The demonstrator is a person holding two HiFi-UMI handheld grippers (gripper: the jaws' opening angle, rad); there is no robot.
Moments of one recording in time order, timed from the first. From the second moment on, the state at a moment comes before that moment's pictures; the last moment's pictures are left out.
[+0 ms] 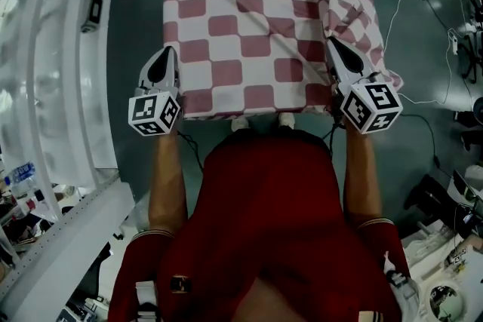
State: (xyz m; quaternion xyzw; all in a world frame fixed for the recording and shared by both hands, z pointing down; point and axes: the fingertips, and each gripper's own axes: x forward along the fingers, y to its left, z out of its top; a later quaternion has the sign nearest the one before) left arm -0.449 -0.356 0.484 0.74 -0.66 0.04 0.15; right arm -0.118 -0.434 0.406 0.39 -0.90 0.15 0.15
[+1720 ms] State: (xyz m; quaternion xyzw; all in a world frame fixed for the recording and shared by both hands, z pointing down) left arm -0.488 -0.346 0.578 0.65 -0.67 0.18 0.31; right arm -0.170 -0.436 0.446 0.33 -0.91 0.18 0.16
